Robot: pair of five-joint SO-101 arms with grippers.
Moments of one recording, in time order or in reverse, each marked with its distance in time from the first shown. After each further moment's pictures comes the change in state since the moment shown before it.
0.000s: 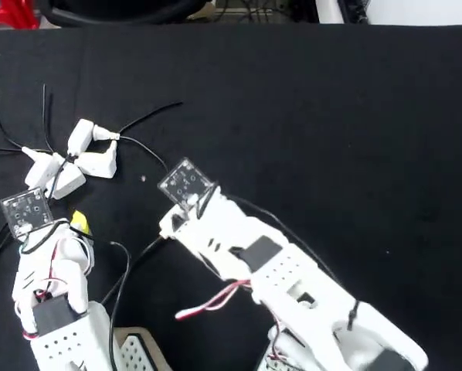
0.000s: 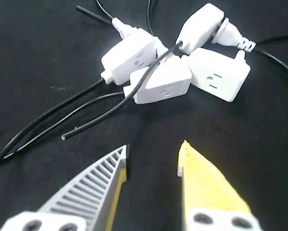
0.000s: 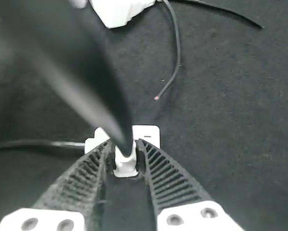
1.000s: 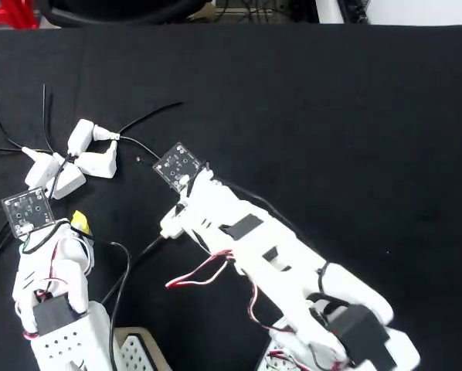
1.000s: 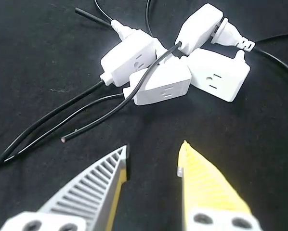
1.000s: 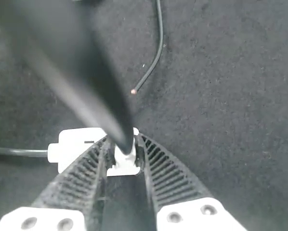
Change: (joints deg) left arm 0.0 0.0 0.4 -0.4 -0.4; right arm 3.5 21.3 -7.6 -7.1 3.8
